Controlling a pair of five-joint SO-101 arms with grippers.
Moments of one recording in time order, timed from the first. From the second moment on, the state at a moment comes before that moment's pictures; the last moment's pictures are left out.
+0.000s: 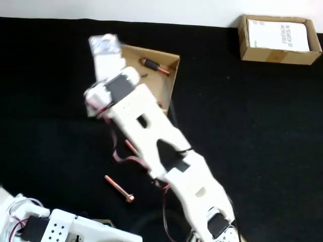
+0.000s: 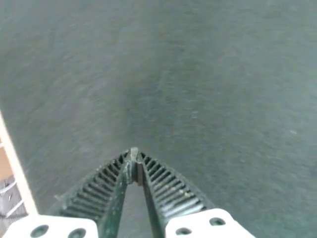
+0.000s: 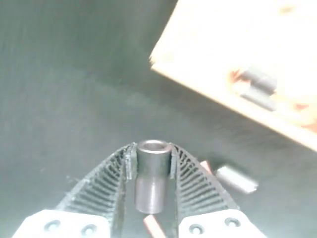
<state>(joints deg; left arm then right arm) -78.1 -103.6 96.3 62.0 -15.4 -45.4 39.2 -69.8 98.3 -25.4</state>
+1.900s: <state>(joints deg) 20.8 -1.8 16.7 94.1 -82.4 48.4 -88.1 78.5 44.1 -1.9</state>
